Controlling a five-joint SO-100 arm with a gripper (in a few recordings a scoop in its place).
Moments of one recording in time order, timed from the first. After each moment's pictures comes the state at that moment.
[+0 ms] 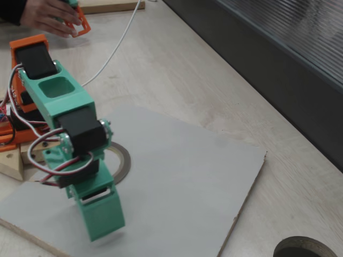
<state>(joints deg) 21.6 54.4 58.4 108.5 100.3</state>
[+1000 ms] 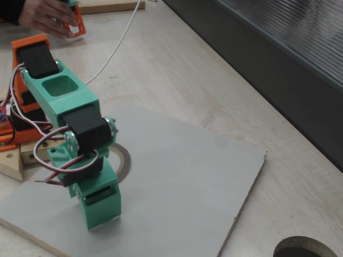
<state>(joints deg) 21.6 54.2 58.4 108.3 100.3</state>
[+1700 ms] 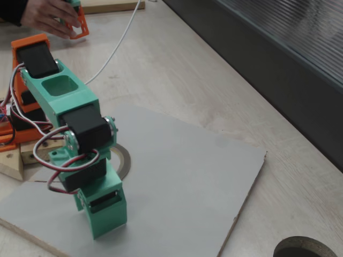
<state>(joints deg) 21.6 54.2 58.4 99.7 100.4</state>
